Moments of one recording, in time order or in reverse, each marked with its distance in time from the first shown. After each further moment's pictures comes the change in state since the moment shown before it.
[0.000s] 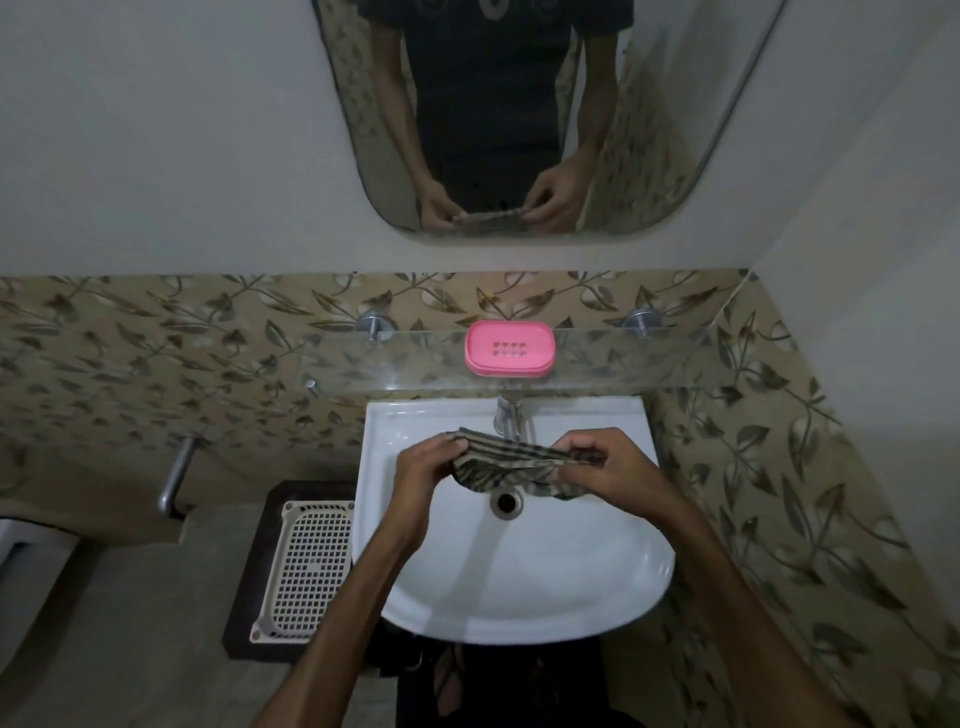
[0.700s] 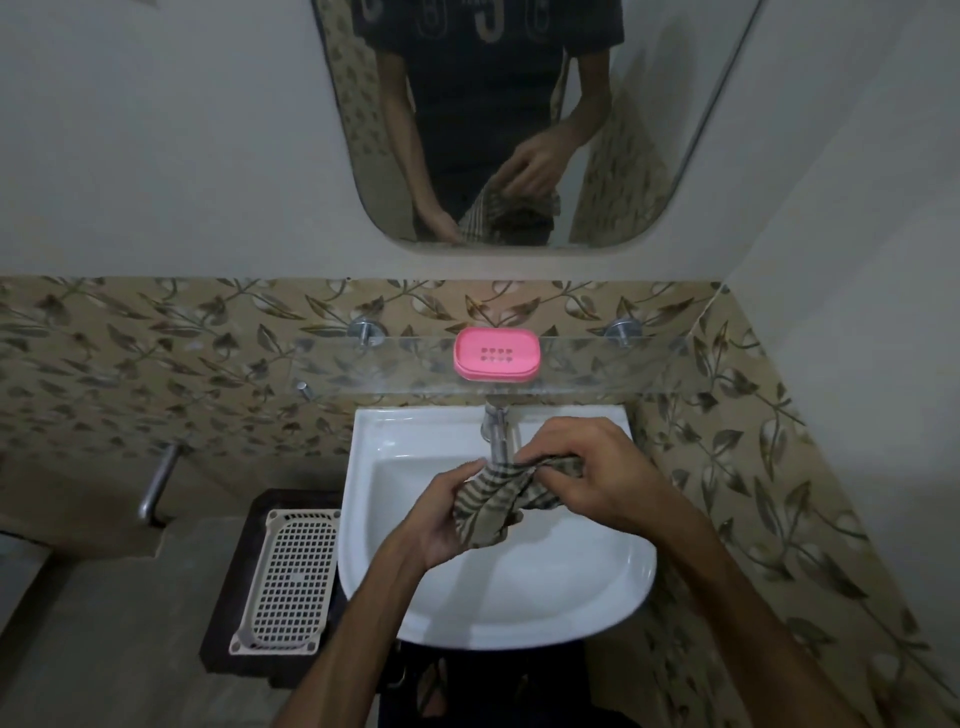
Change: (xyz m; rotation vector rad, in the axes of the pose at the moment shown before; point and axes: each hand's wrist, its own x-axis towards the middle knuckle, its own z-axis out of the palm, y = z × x) left_hand -0.006 -0.026 0.023 -0.330 -0.315 -0.674; right_hand -0.030 -0.060 0.006 -0.587 0.077 -0.420
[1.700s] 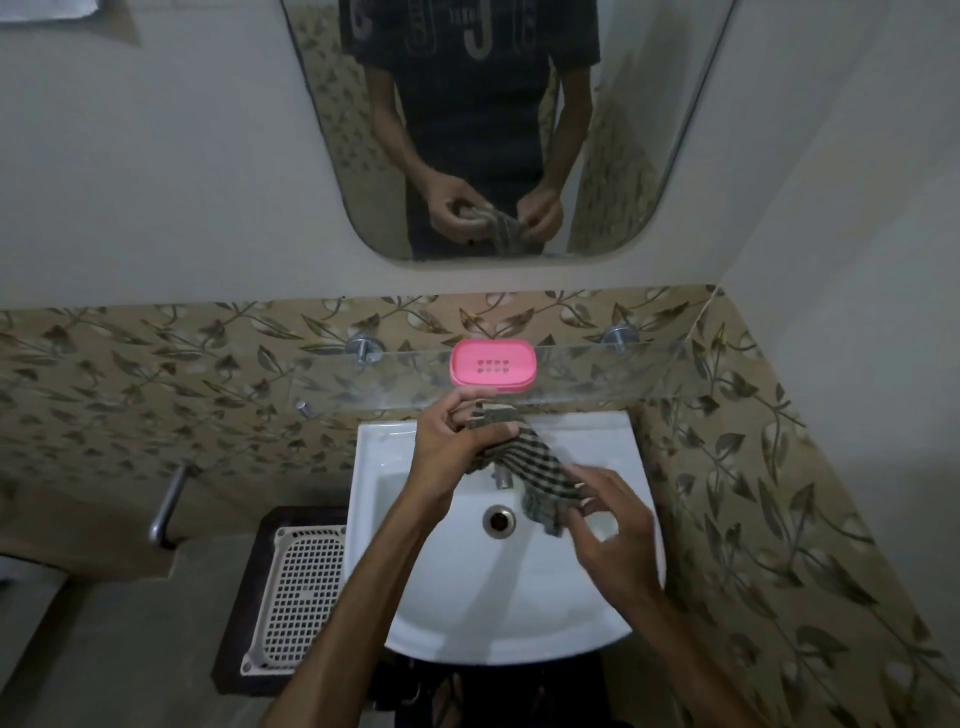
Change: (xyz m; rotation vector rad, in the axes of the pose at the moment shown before) left_hand -0.040 0.063 0.079 0.443 0.244 0.735; right_hand -0.063 0.048 0.080 0.236 0.581 0.167
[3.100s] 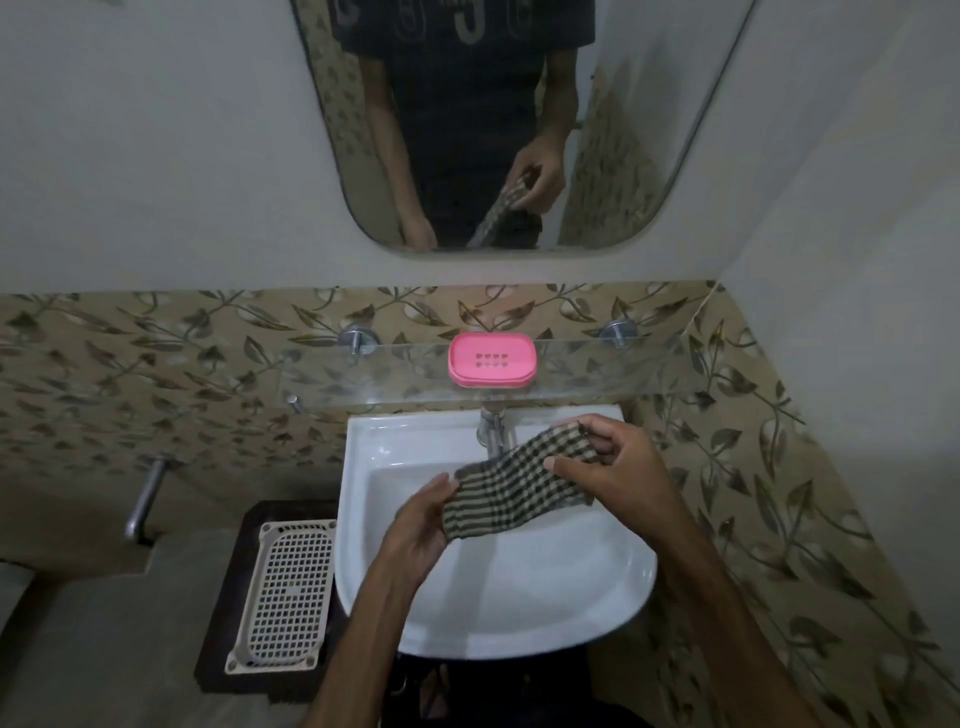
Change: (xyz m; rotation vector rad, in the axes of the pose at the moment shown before) left_hand -0.007 -0.122 -0.059 -0.565 0.079 -0.557; right_hand 0.073 -0.053 -0.020 0.245 -0.263 0.453
